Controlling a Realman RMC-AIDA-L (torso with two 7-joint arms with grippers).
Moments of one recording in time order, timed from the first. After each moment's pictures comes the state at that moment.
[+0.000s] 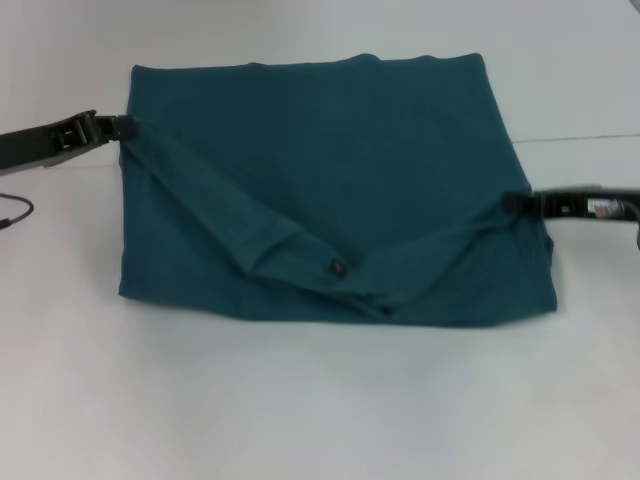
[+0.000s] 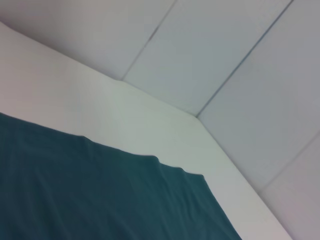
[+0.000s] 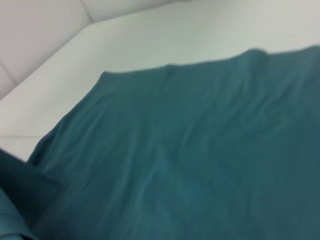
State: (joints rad) left arm -0.80 -2.00 0.34 0.62 2.20 1.22 -2.08; right arm 0.71 2.01 -0.43 -0.61 -2.33 -1.12 1.89
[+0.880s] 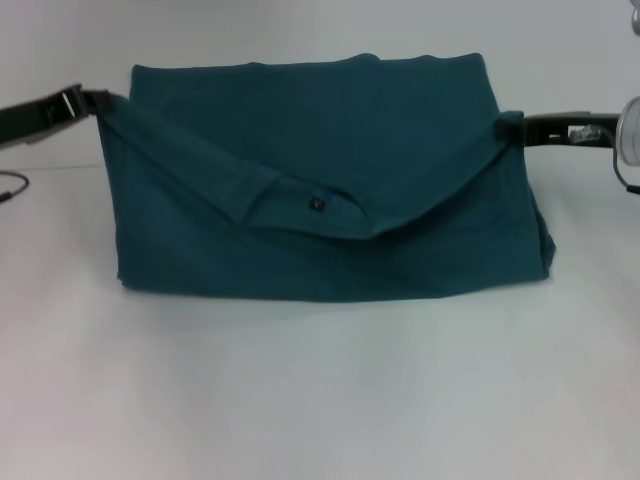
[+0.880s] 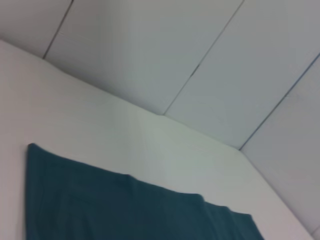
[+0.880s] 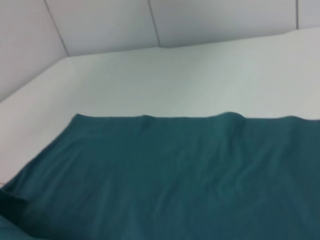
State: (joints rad) left arm -0.84 -1.99 0.34 0.56 2.17 1.01 -2.07; right arm 0.84 1.97 -0.46 -0.54 -2.32 -0.94 1.90
